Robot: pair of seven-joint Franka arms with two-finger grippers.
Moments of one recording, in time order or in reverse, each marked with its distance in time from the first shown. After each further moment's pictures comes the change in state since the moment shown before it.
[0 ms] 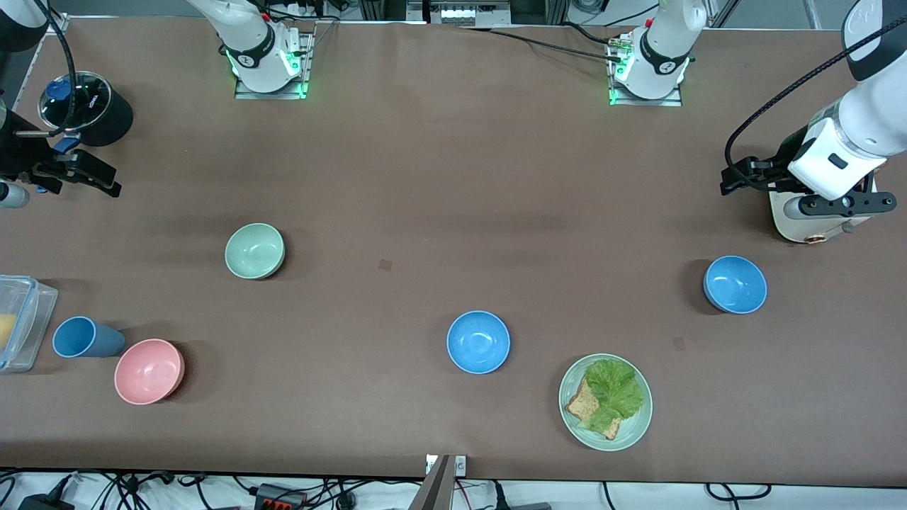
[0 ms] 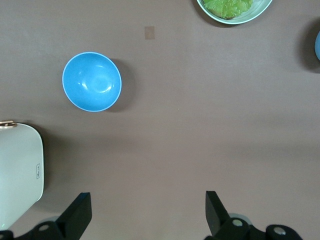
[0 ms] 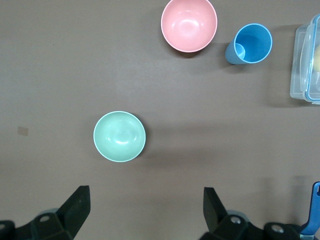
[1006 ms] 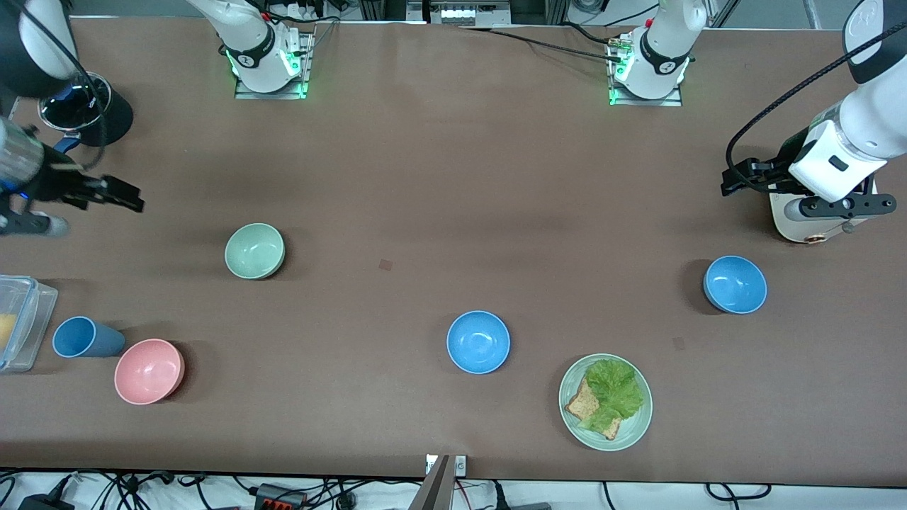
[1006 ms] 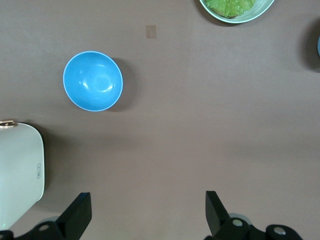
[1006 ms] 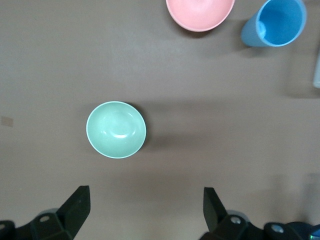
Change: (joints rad) left arm 0.001 0.005 0.008 -0.001 0.000 0.000 0.006; right arm 0.003 0.143 0.016 0.001 -0.002 0.010 -0.002
